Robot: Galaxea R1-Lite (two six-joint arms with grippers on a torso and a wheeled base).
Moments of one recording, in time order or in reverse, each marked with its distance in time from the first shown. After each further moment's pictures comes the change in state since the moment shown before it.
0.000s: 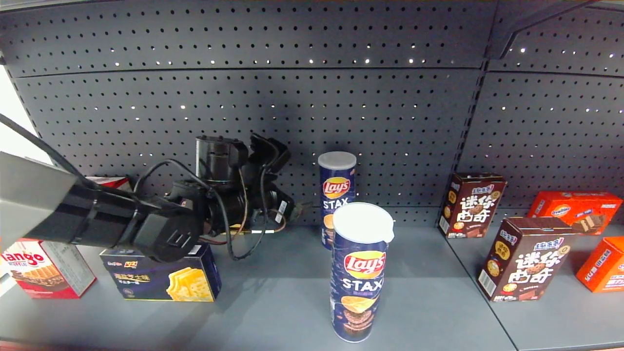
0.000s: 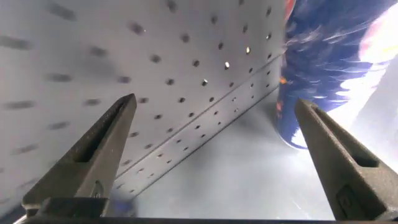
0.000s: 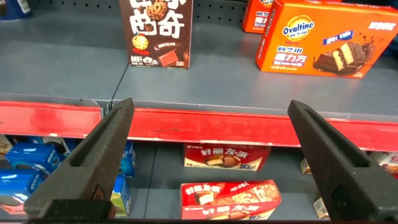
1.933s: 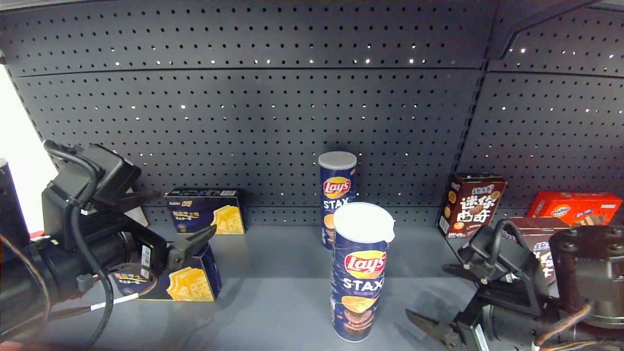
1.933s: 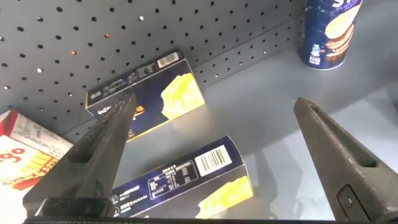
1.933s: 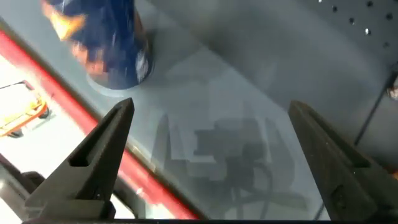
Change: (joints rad) left arm 0.109 -0.671 0.518 0.083 0.103 -0.009; right arm 0.419 1.423 -0.376 -0.627 0.247 -0.058
